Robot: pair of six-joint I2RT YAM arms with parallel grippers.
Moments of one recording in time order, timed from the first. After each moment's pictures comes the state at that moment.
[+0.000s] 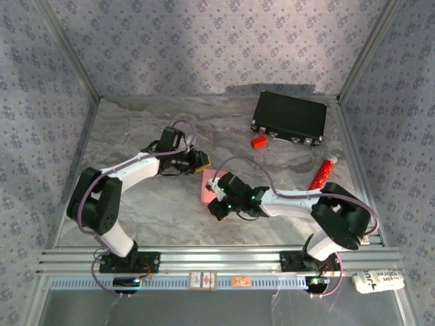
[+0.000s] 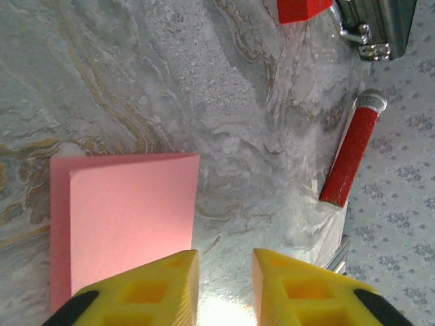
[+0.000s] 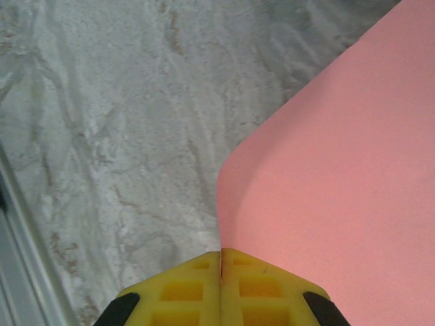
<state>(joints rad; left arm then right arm) -0.46 1.66 1.00 -0.21 0.62 -0.83 0.99 1.55 0.73 0.00 -0.25 0.35</state>
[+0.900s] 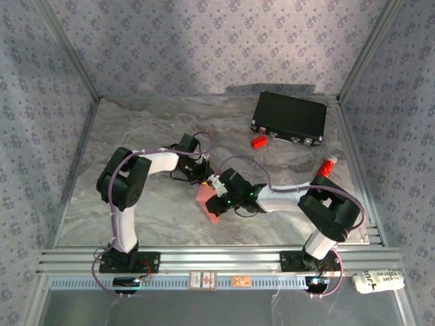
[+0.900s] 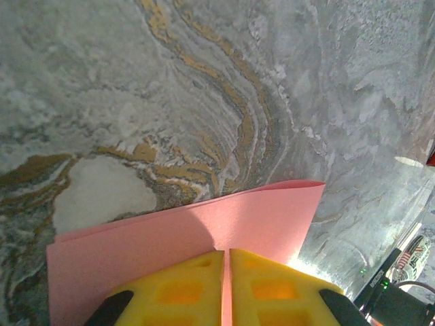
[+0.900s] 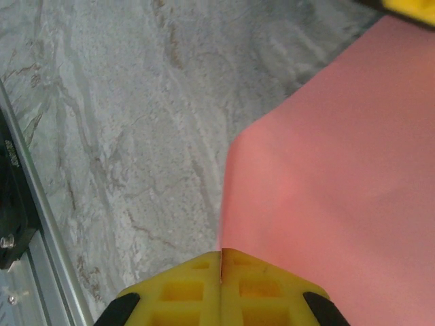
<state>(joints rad) -0.52 1.96 1.12 -0.33 0.64 -0.64 0.91 1.64 0.73 0.12 -0.38 0.45</state>
